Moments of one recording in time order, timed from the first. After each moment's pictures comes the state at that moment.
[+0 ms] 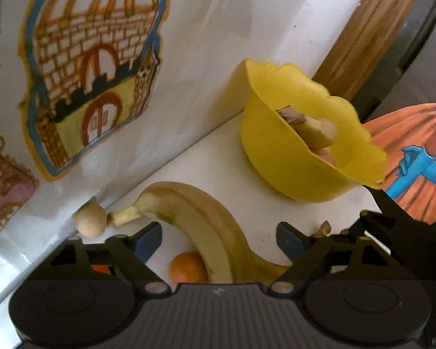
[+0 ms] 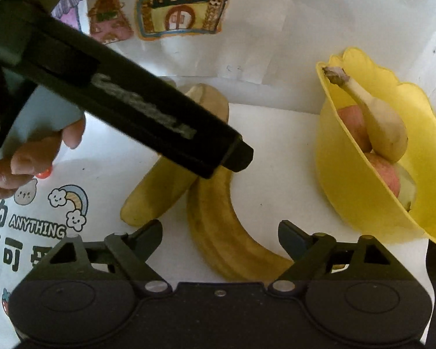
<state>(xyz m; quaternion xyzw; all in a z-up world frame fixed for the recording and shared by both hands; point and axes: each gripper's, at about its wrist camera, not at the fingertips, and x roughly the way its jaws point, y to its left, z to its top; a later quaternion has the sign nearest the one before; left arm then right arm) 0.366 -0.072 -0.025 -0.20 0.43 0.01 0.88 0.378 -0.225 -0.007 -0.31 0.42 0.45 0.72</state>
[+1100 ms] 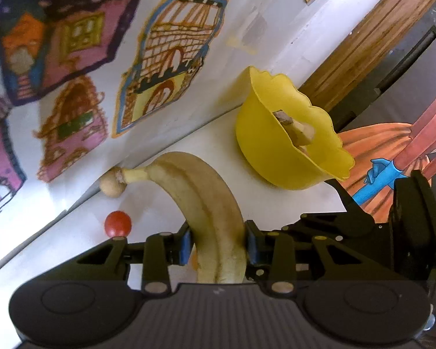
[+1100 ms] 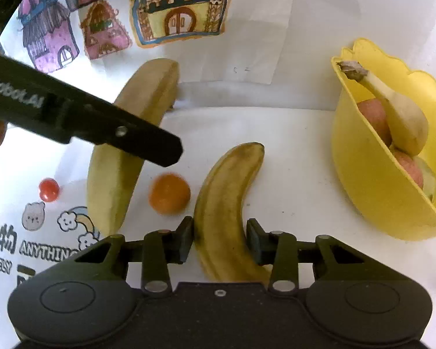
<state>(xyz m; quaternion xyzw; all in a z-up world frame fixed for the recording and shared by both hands) 0.320 -0.039 -0.012 -0.27 0.42 -0.04 0.87 0.385 -0.209 -0.016 -0.26 0.44 0.46 0.73</state>
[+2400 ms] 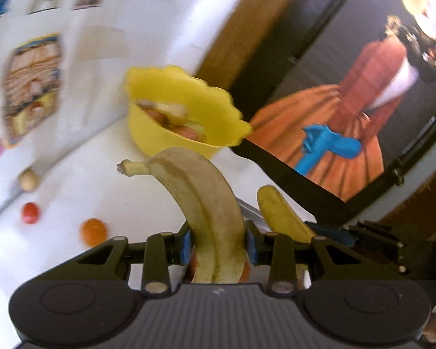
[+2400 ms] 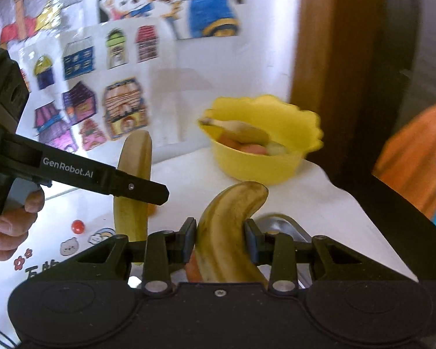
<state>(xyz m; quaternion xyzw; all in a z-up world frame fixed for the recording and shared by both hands) 0.282 -0.139 0.051 -0.21 0.39 -0.15 0.88 0.291 -0.370 0.096 -0.11 0.37 0.30 0.87</state>
